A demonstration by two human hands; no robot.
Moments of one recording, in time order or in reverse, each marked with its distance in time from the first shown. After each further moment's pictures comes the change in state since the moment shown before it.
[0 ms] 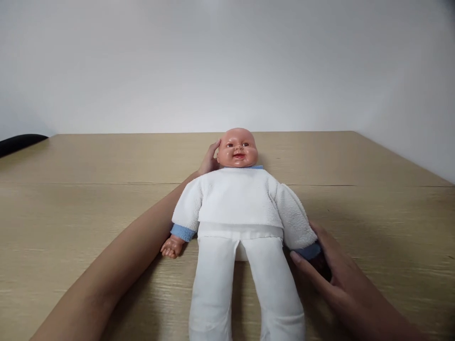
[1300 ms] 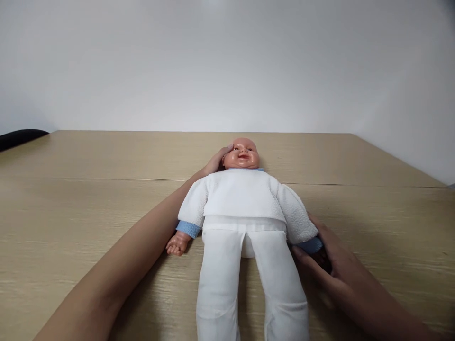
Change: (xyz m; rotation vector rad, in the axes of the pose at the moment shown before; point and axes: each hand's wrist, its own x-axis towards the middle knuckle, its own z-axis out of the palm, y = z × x) left_hand -0.004 -0.001 0.006 0.027 -0.030 -0.023; right_hand 0.004 -0.003 -0.007 0.026 -0.067 0.000
